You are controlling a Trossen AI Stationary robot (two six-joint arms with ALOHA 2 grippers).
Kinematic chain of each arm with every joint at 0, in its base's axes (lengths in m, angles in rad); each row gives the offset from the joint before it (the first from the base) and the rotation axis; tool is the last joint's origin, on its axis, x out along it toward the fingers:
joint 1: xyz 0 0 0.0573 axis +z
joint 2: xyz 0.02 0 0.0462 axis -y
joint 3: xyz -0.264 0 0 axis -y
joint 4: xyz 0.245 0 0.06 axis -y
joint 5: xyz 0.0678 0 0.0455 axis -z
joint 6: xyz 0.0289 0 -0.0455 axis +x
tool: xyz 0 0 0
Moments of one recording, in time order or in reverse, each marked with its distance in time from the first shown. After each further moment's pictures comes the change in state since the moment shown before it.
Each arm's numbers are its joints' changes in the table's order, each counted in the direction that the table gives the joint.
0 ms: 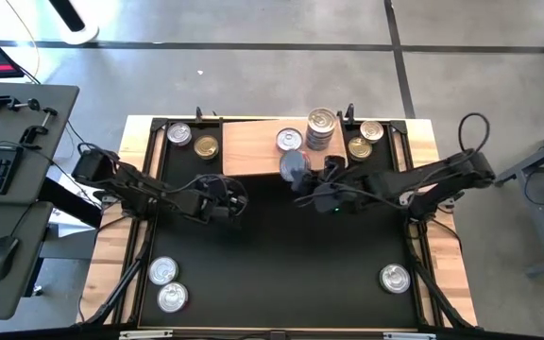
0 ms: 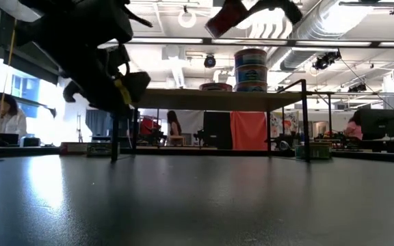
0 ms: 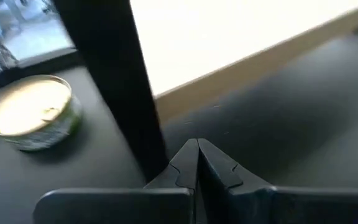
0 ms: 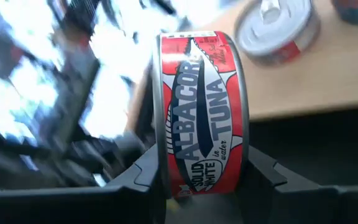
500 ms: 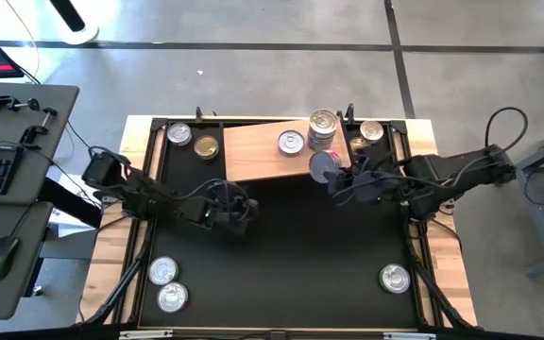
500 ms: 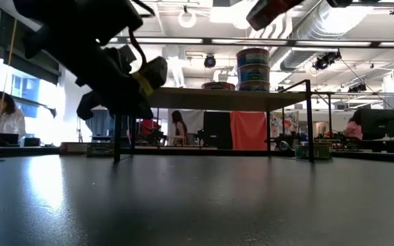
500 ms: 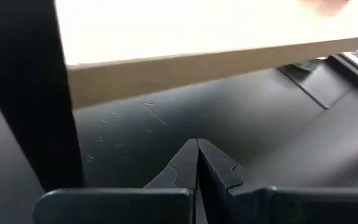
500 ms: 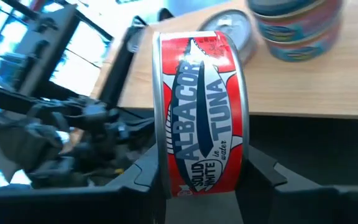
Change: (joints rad) left arm -0.043 -0.099 -0.001 0.352 0.004 -0.124; right arm 0.029 0.253 -0.001 -0.377 -0.160 -0.140
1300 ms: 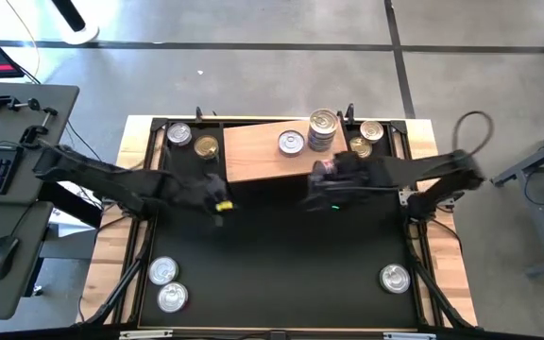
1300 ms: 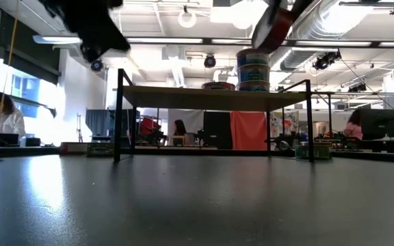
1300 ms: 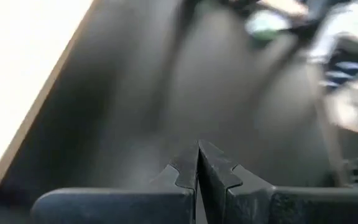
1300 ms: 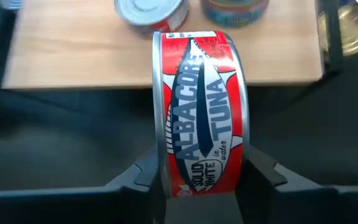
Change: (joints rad) left arm 0.061 0.584 0.000 -0.259 0.833 0.762; right arm -0.028 -0.353 0.372 -0.514 -0.127 0.212
